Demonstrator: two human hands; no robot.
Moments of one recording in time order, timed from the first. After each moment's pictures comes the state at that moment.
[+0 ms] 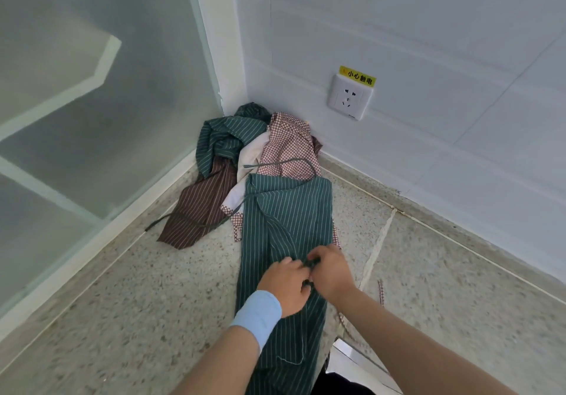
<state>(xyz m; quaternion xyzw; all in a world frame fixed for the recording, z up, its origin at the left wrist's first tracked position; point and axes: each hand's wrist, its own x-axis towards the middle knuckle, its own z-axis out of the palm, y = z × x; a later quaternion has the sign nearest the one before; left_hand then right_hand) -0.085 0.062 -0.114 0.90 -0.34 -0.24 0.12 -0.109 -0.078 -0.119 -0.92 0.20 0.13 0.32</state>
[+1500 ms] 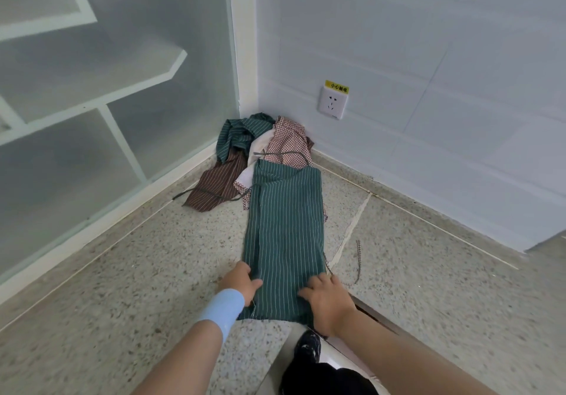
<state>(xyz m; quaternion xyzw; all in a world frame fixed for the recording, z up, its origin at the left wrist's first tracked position) -0.220 0.176 -0.101 0.91 0.05 -0.32 0.27 -0.309 -0.032 -0.100 -0.97 -0.10 0.21 -0.05</state>
